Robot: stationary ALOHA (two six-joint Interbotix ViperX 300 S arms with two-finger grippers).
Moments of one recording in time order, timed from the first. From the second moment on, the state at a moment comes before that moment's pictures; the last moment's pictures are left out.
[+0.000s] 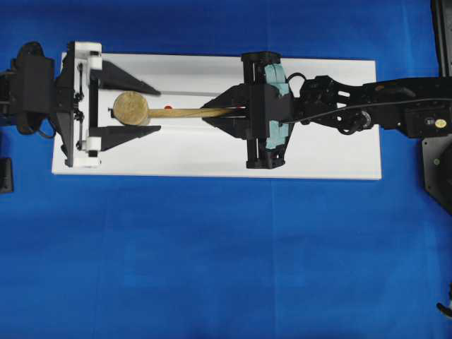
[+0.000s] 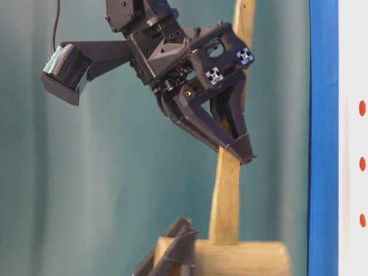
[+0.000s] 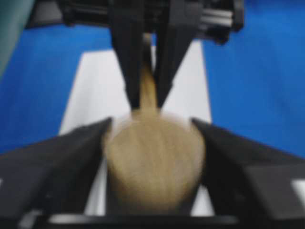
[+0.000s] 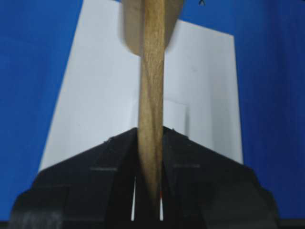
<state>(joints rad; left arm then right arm) 0.07 -0.45 0.98 -0.02 -0.34 0.17 -0.06 -0.08 0.60 0.68 -0.12 -0.82</state>
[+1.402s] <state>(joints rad) 0.08 -0.94 1.18 -0.02 -0.07 0.16 -0.12 -0.37 0.88 0.76 -0.17 -0.75</state>
